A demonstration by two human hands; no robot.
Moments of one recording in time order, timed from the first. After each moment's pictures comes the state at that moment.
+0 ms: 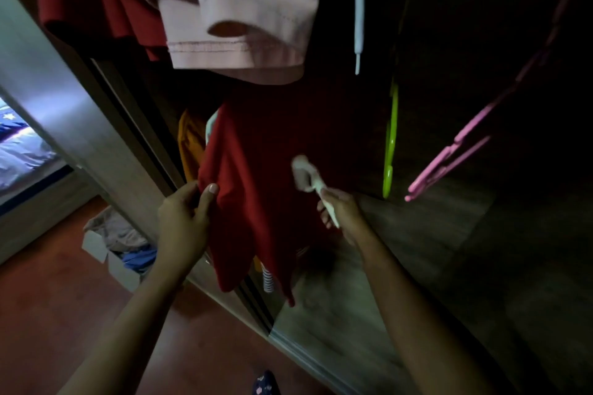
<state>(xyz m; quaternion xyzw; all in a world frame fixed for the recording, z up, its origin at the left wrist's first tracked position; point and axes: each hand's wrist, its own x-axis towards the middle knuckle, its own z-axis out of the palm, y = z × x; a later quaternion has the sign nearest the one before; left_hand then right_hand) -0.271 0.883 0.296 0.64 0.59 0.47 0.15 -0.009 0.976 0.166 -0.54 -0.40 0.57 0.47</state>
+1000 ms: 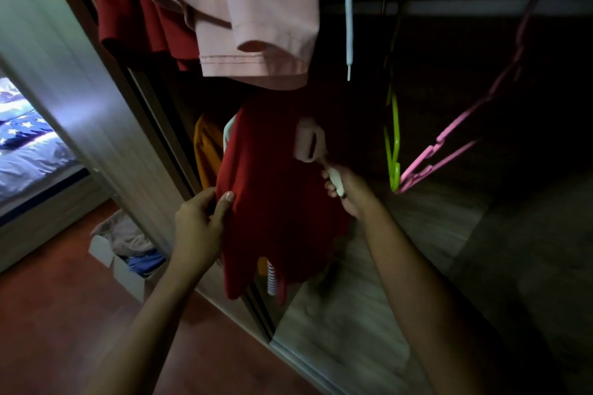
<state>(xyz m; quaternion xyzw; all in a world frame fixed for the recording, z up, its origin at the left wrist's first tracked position) -0.266 0.851 0.301 0.64 0.59 0.47 0.17 -0.008 0.970 0.253 -0.45 -0.39 0.61 0.52</state>
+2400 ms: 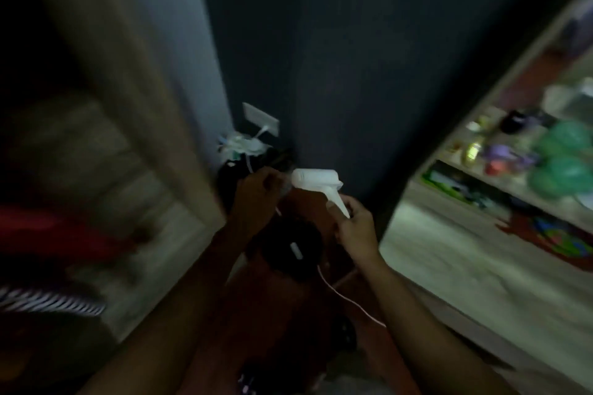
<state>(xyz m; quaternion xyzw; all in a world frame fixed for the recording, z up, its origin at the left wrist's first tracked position) -0.039 0.556 0.154 0.88 0.02 0.03 0.47 -0.079 0.355 0.123 -0.76 0.15 0.02 0.64</state>
